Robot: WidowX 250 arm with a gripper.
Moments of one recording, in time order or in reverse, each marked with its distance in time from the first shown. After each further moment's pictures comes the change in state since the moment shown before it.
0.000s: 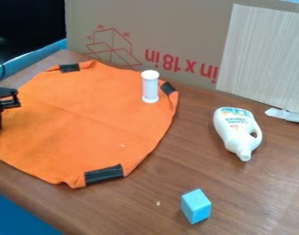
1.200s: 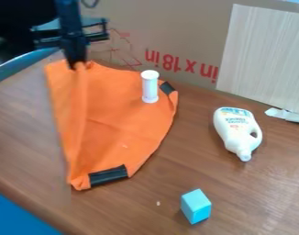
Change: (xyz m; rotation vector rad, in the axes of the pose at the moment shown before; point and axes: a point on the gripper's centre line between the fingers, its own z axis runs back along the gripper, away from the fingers) arm 0.018 -0.150 0.095 -0.109 0.064 -0.001
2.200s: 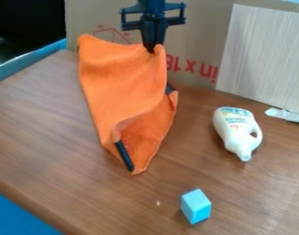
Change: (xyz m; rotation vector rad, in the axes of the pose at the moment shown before) arm 0.000 -0.118 0.004 0.012 0.064 0.008
